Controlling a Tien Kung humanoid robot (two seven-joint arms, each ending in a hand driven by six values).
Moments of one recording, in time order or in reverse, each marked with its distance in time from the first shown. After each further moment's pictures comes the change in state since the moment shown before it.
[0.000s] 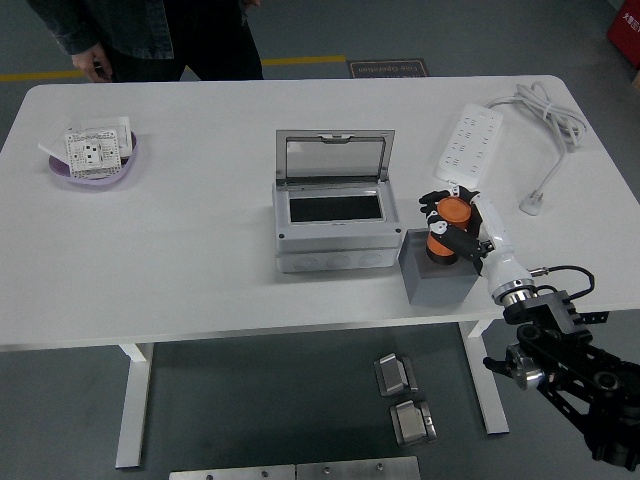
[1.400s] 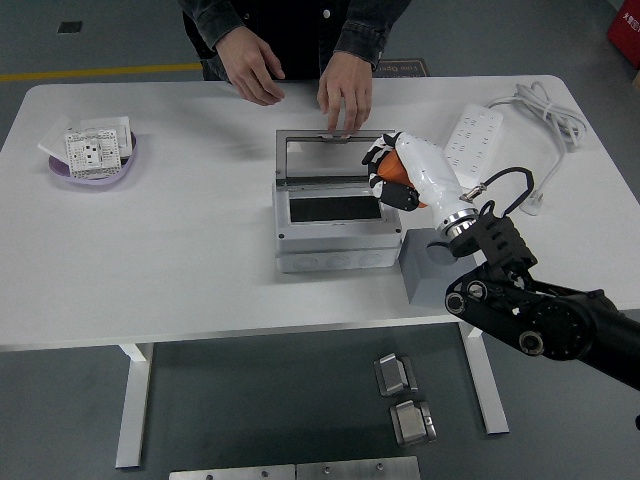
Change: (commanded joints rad) left arm 0.032 0.024 0.009 0.003 -0.027 -0.014 0.017; right arm 0.396 0.079 -0.331 -0.134 -0.785 -0.185 -0.544
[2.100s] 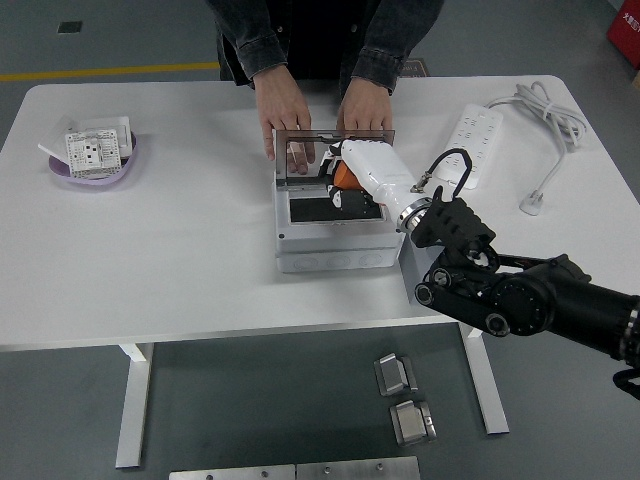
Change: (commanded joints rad) left arm -0.009 0.000 0.032 0.001 -0.020 0.000 0.000; right arm 0.189 0.091 -0.250 -0.120 0.148 0.084 0.074
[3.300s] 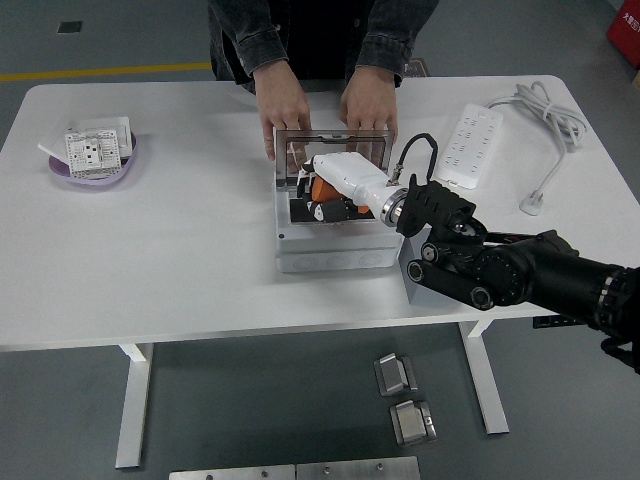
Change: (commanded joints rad) left arm -0.007 0.010 0.006 0.000 0.000 0.001 0.000; right arm 0.108 0.063 -0.122 -0.162 0.108 0.156 0.141
